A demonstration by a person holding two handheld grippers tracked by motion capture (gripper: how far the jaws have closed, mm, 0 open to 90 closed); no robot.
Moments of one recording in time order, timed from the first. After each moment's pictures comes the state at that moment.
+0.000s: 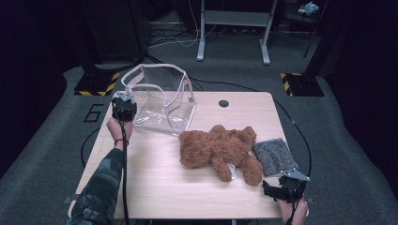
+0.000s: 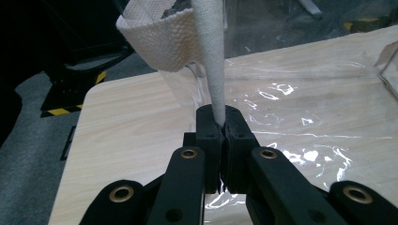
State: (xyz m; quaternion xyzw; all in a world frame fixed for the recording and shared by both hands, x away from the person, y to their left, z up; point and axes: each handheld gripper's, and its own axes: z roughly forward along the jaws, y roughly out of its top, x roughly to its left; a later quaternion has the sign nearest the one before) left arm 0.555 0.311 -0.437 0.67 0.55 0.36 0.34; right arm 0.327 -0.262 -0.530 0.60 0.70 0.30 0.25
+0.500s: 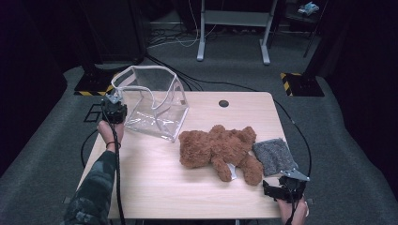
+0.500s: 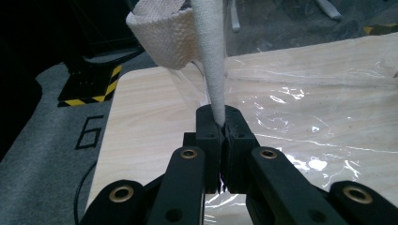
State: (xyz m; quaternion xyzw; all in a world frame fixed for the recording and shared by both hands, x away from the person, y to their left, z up) left arm 0.544 0.340 -0.438 0.66 0.57 0.37 0.33; right arm 0.327 -0.262 -0.530 0.60 0.70 0.30 0.25
